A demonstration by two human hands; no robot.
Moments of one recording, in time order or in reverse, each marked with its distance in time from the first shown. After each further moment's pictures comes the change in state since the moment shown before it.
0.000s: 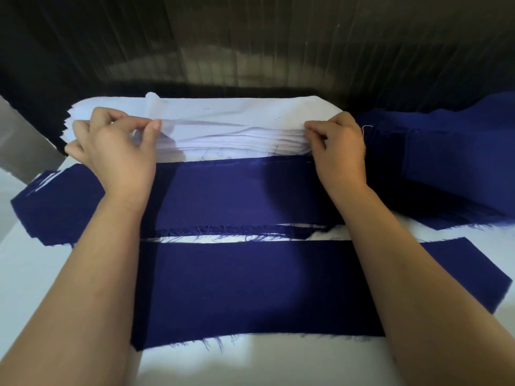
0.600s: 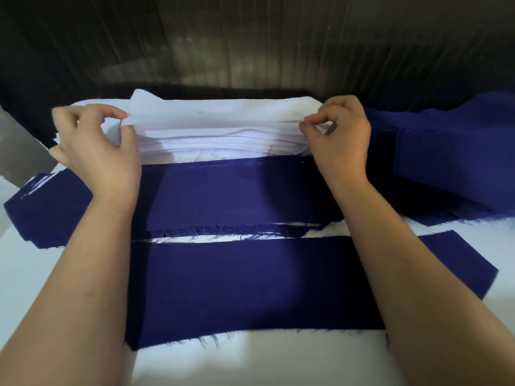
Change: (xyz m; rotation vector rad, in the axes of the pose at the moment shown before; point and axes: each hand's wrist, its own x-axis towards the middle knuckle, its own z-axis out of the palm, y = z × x) left_hand 0.003 -0.009 -0.002 -0.164 0.105 -0.071; right_hand 0.001 -0.010 -0.010 0.313 0.163 0.045
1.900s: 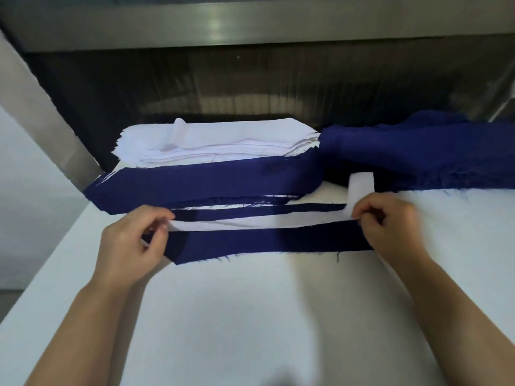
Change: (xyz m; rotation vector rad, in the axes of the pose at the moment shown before) left_hand -0.117 -0.025 -0.147 -0.237 -0.428 0.497; right_hand -0.138 0.013 -0.150 -0.154 -0.158 -0.145
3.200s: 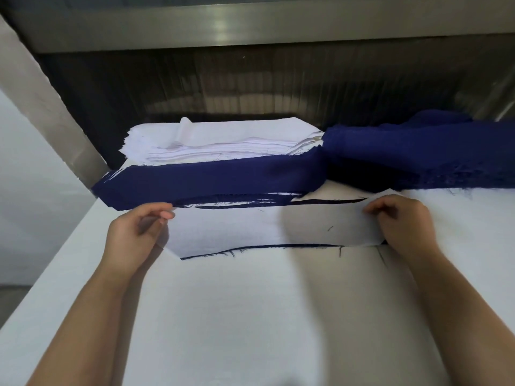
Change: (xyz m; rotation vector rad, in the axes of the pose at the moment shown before) left_hand 0.002 -0.012 -0.001 -0.155 -0.049 -0.401; right_hand 0.004 0.033 -0.004 -0.126 -0.009 0.336
